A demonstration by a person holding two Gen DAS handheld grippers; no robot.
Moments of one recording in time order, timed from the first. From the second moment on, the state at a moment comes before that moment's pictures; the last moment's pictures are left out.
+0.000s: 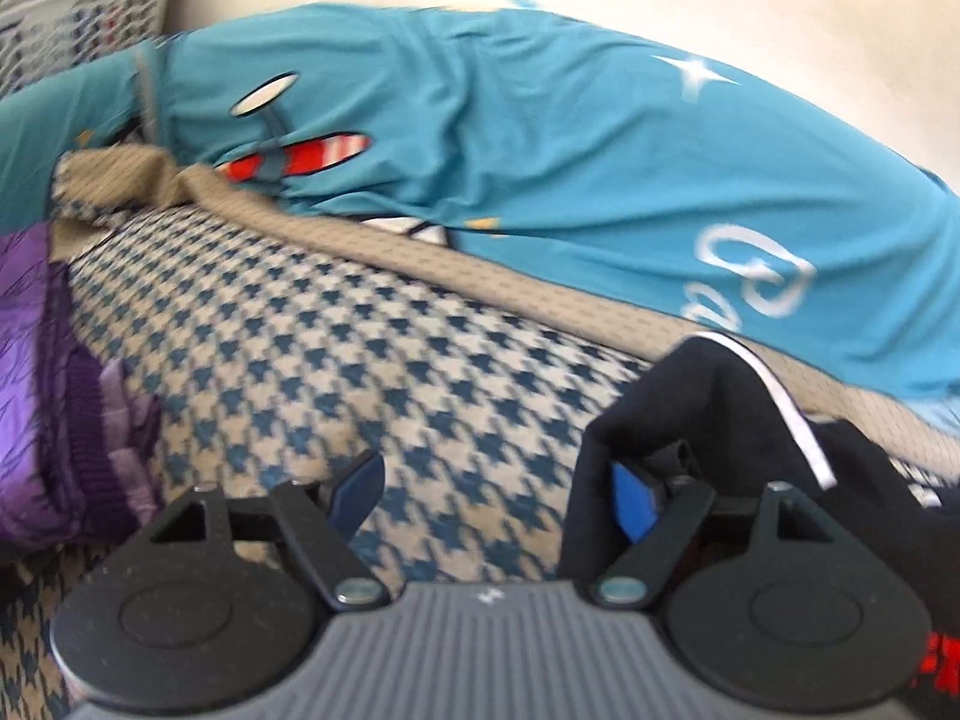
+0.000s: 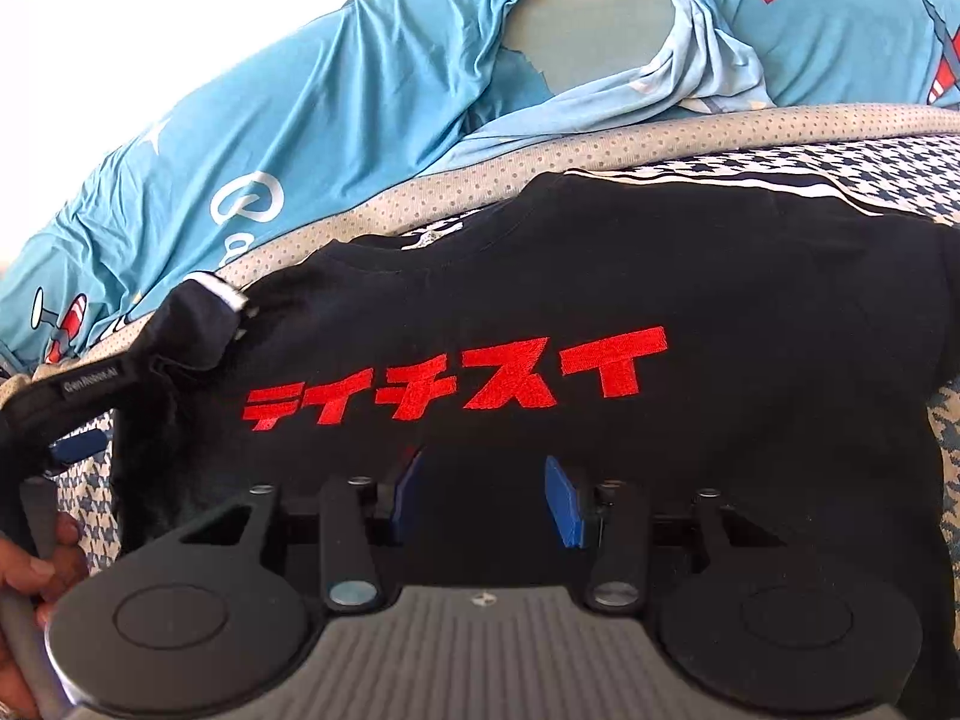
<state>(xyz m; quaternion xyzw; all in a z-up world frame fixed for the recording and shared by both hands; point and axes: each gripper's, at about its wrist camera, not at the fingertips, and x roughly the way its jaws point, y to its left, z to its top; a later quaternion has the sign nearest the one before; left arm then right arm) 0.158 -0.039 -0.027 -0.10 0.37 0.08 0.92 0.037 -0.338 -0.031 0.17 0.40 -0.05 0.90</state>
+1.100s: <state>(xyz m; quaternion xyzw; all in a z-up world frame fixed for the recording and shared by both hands) 0.123 -0.056 0.005 -0.09 0.34 0.02 0.94 0.039 -0.329 -0.032 0.14 0.40 -0.04 0.90</state>
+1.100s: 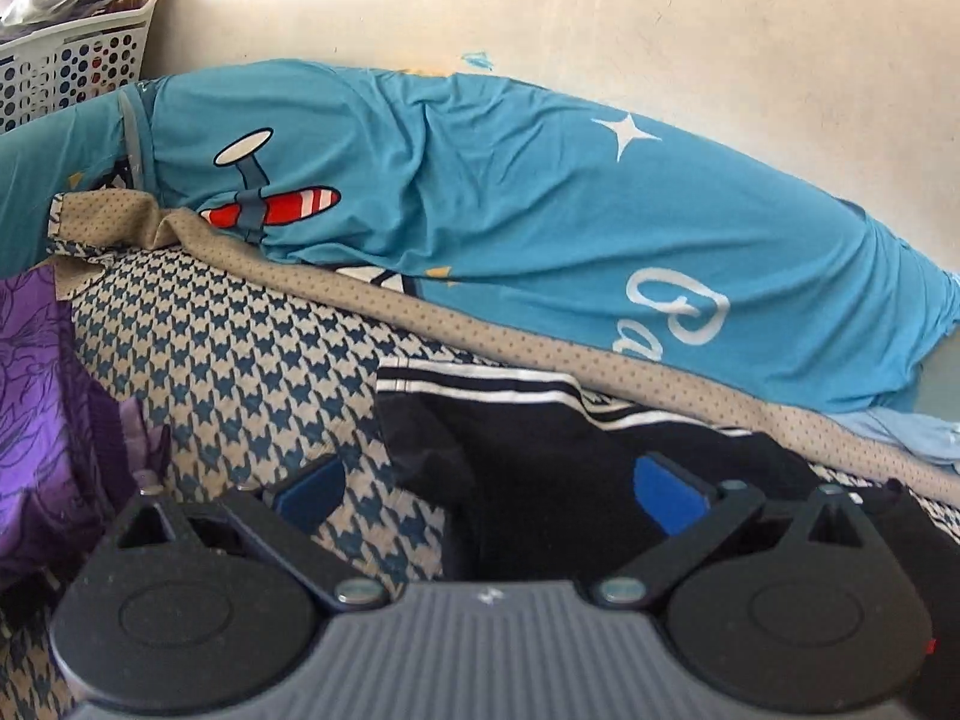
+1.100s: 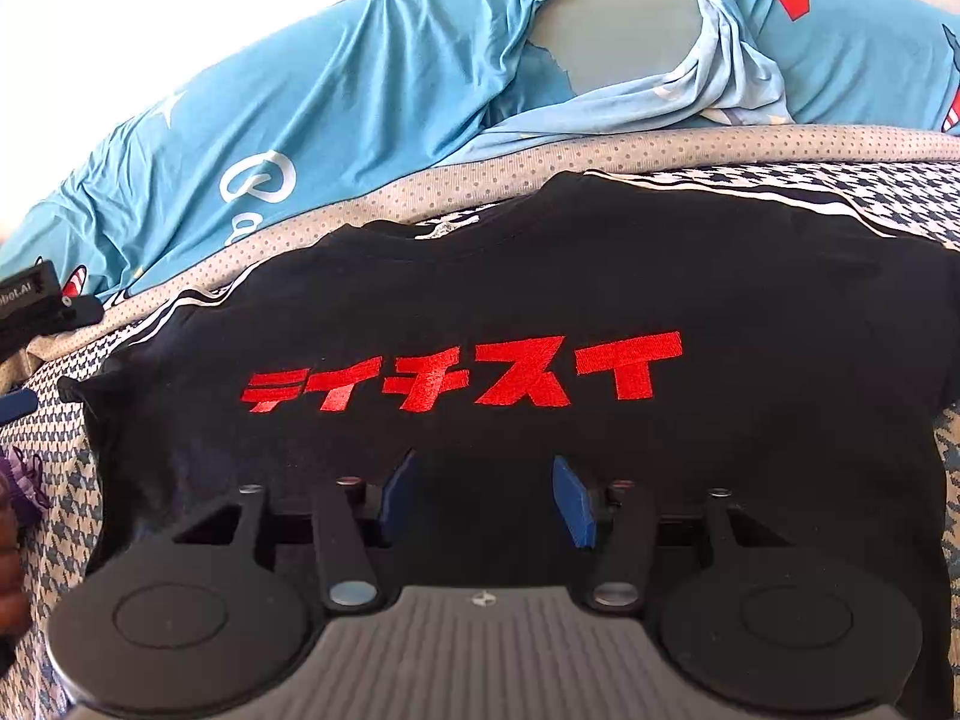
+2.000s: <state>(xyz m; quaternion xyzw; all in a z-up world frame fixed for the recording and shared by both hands) 0.141 -0.025 -0.035 -0.02 0.38 0.19 0.90 0.041 -0.330 -0.031 0.13 0.41 -0.03 0.90</state>
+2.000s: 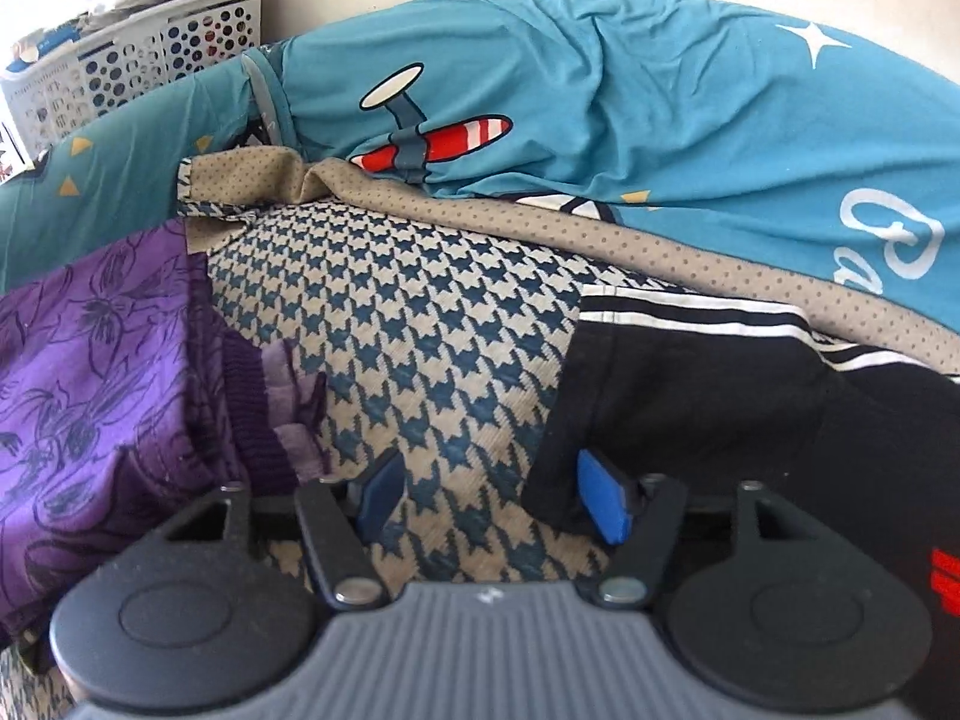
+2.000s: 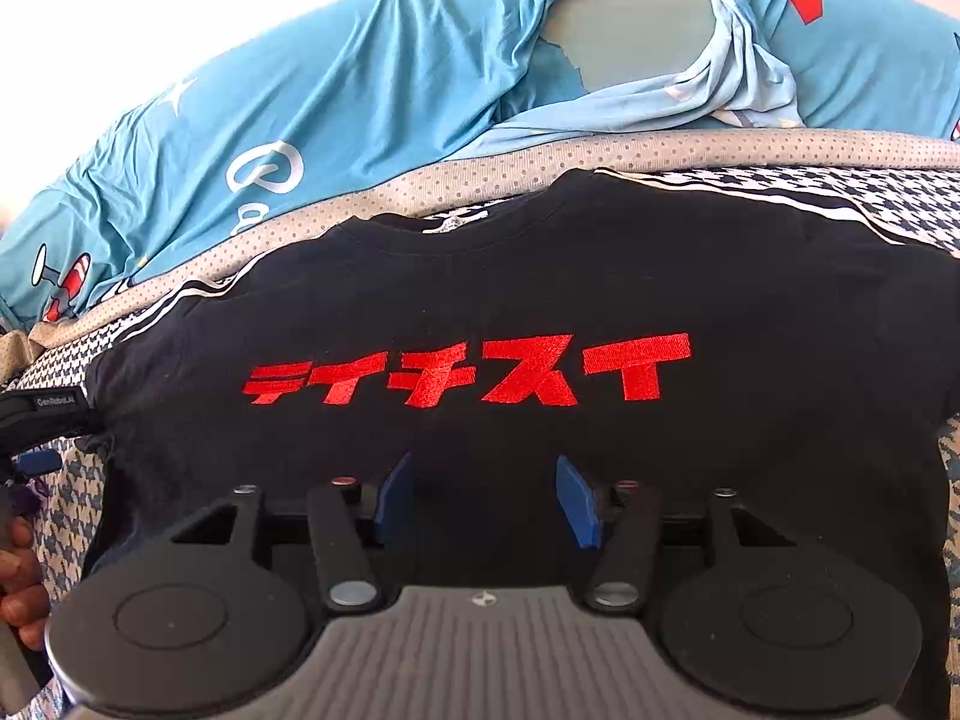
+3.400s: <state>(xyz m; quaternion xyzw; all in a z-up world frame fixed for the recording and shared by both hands) 0.106 -0.042 -0.036 0.07 0.43 0.09 0.89 0.031 -0.352 -0.011 0.16 0.38 -0.05 0.91</state>
